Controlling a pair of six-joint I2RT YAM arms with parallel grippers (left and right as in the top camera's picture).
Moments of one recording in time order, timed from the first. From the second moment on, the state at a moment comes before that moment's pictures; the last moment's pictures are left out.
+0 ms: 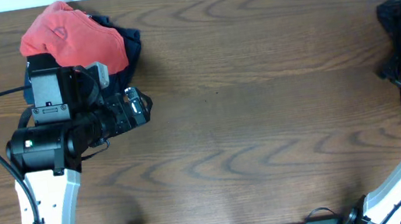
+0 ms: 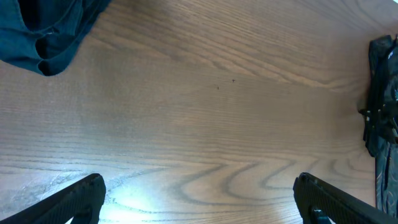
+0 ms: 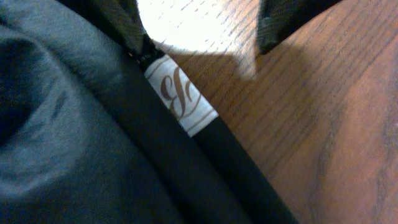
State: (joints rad) left arm -0.03 1.21 1.28 -1.09 0.38 -0.30; right arm -0.52 2.06 1.38 -0.69 0.06 0.27
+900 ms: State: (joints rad) left arm -0.03 1.21 1.28 -1.09 0.38 -0.30; right arm -0.53 2.04 1.35 -0.69 -0.16 0.20
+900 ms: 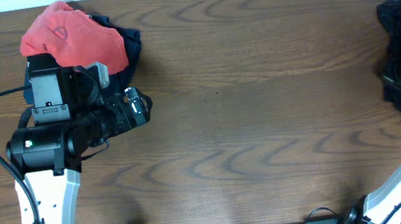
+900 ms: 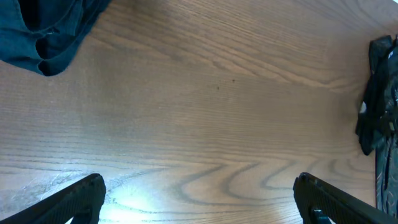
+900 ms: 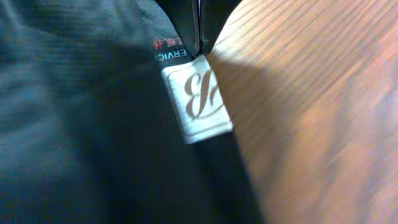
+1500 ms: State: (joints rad) left arm -0.03 1.20 1.28 -1.10 0.40 -0.30; right arm 0.05 1.89 1.32 -0.82 -0.24 0.26
